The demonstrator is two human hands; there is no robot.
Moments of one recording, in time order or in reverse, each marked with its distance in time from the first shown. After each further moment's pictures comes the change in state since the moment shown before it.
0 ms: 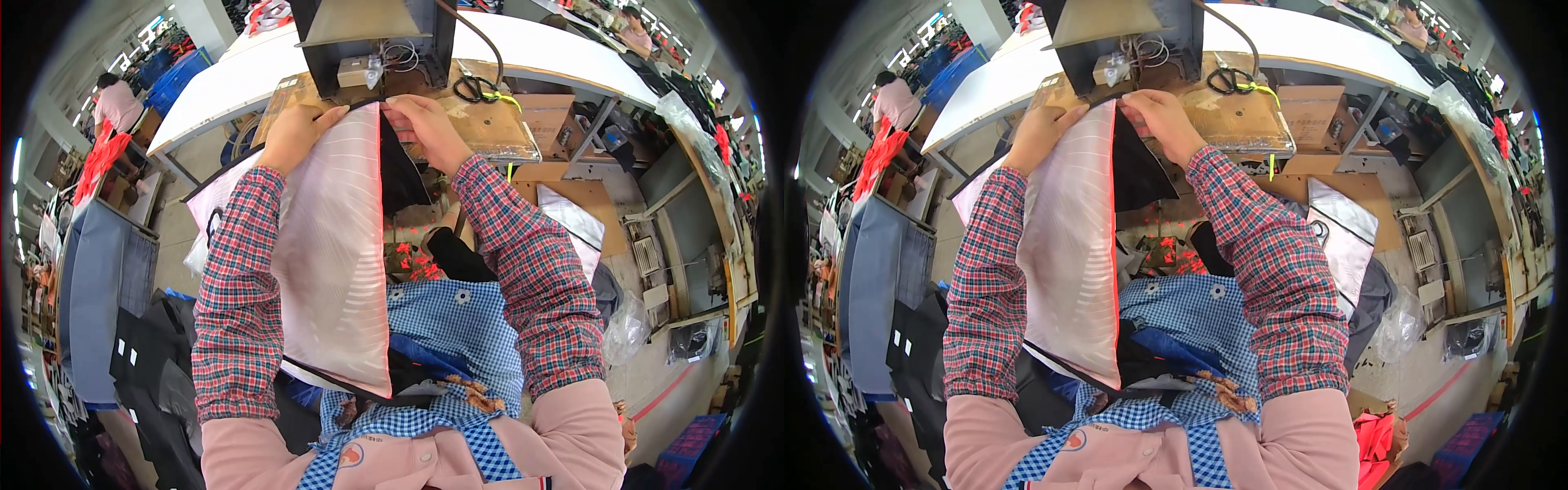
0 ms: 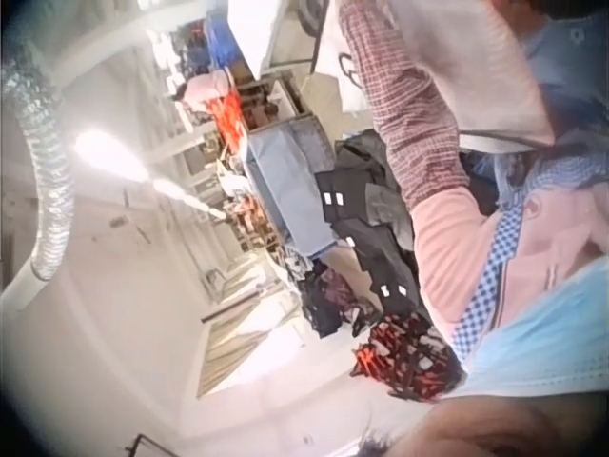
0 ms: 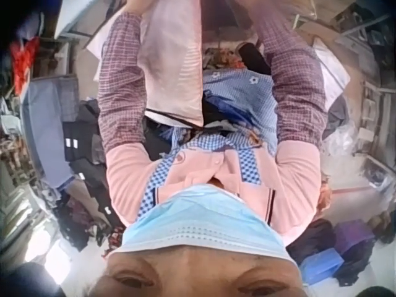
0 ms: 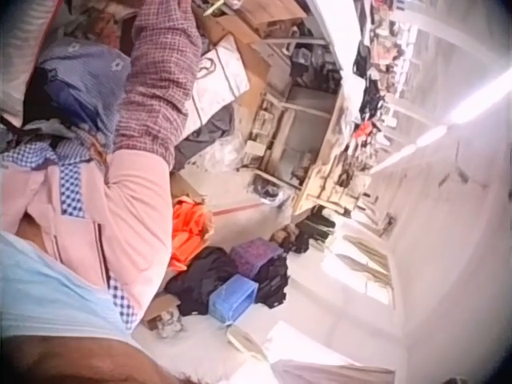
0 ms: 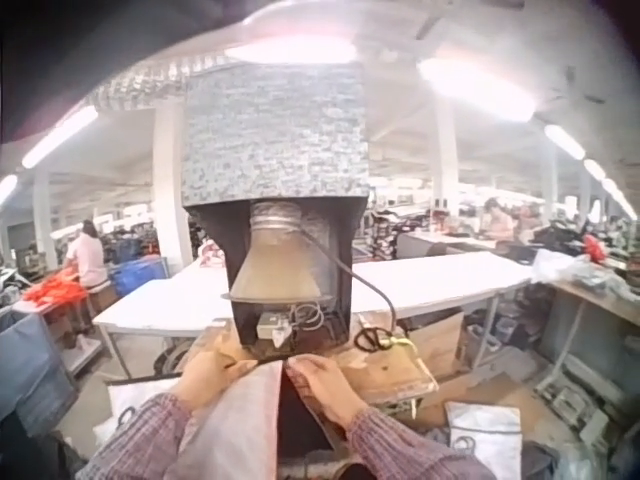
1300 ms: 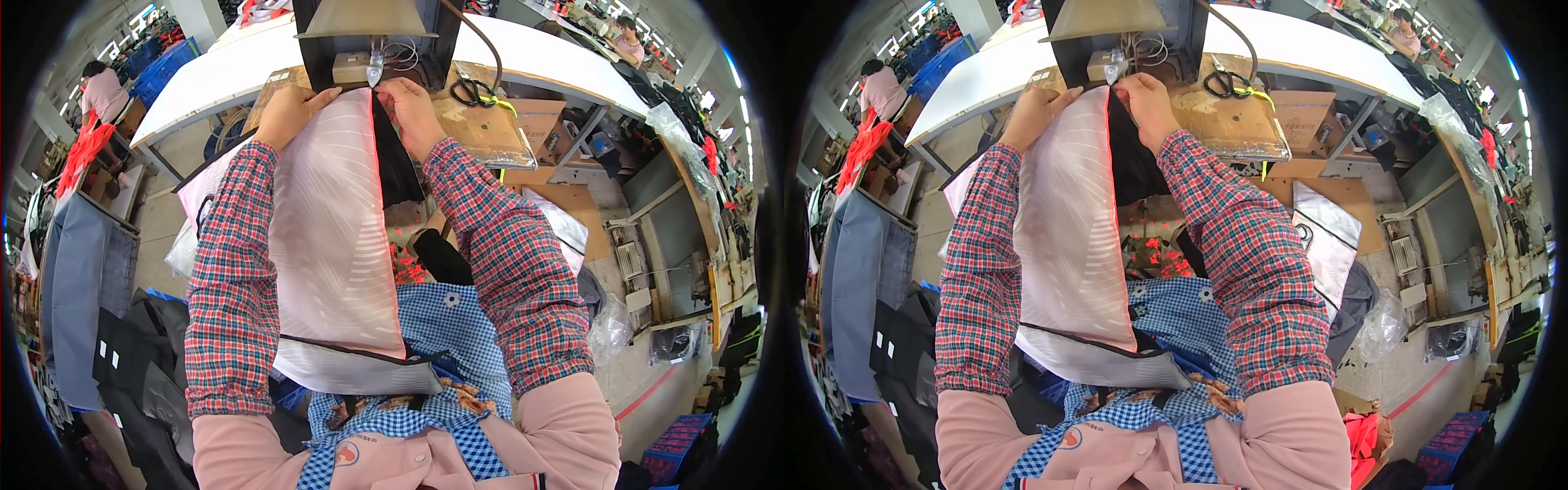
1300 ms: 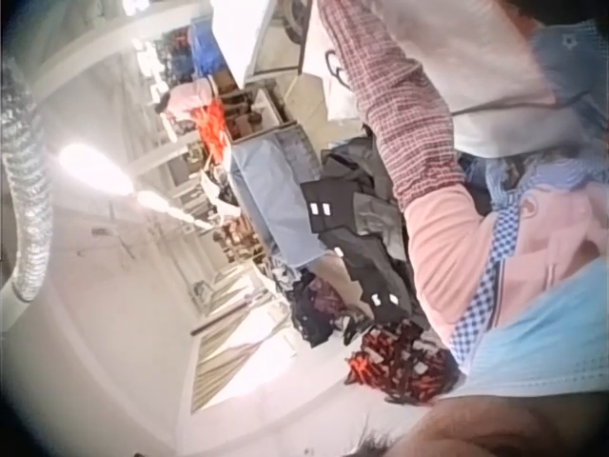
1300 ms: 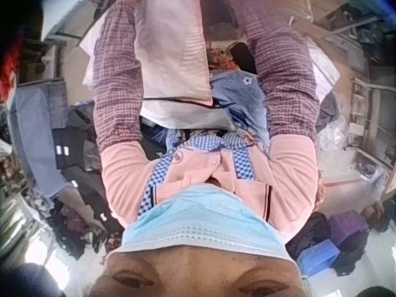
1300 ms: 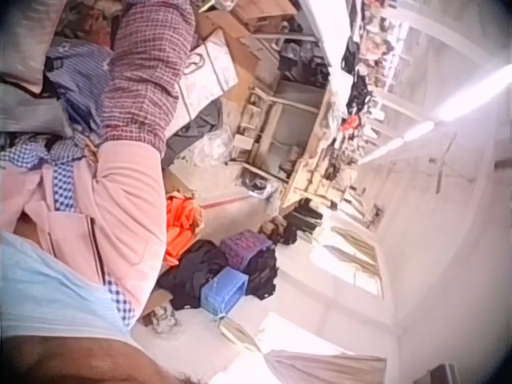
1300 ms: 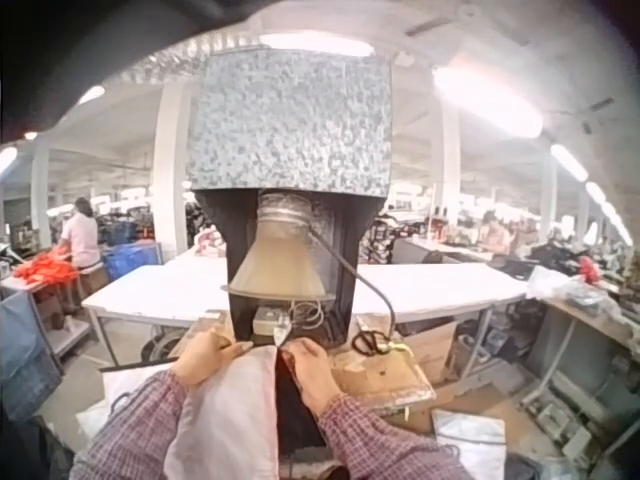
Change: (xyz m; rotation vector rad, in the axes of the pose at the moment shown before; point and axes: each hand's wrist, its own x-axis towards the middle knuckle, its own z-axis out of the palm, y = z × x) left_hand 0.041 -0.036 0.014 -0.114 0.015 -0.004; right_hand 0.056 0.024 0.015 0.142 0.245 -0.104
